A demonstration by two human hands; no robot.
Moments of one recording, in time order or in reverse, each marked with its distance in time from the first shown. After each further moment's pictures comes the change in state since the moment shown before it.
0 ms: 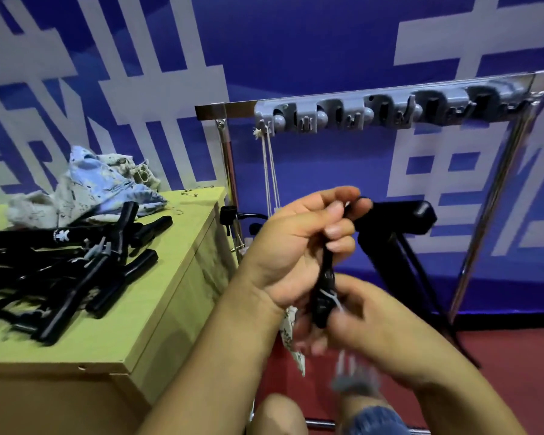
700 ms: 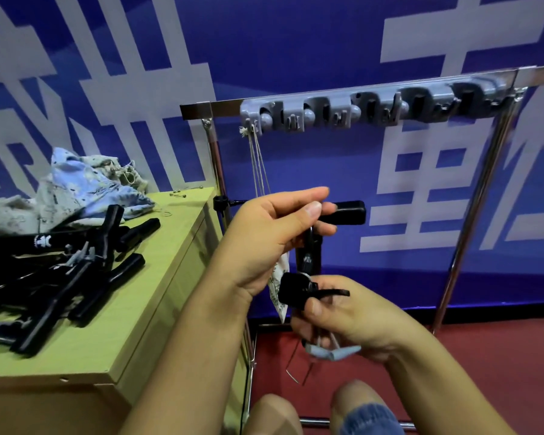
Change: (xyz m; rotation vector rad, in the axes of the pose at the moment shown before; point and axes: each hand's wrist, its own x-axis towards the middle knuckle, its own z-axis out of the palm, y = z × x) left_hand 0.003 0.010 -0.022 0.708 0.151 0.190; right_hand 0.015 0.009 -0.013 0.058 -0.158 0.100
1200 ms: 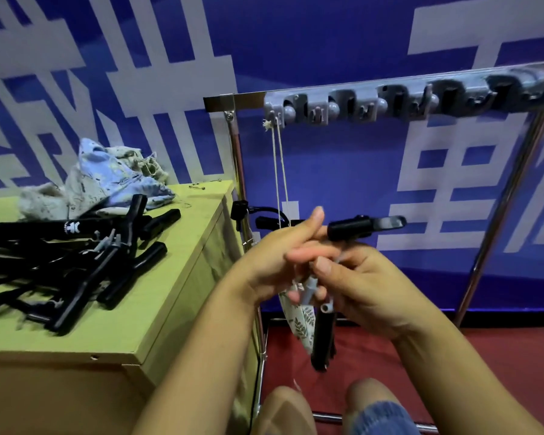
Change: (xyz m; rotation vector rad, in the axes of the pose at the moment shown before) left_hand -0.014 -0.013 -0.013 -0.045 -0.188 -0.461; right_hand 0.018 -0.014 0.011 0.195 -0.009 -0.241
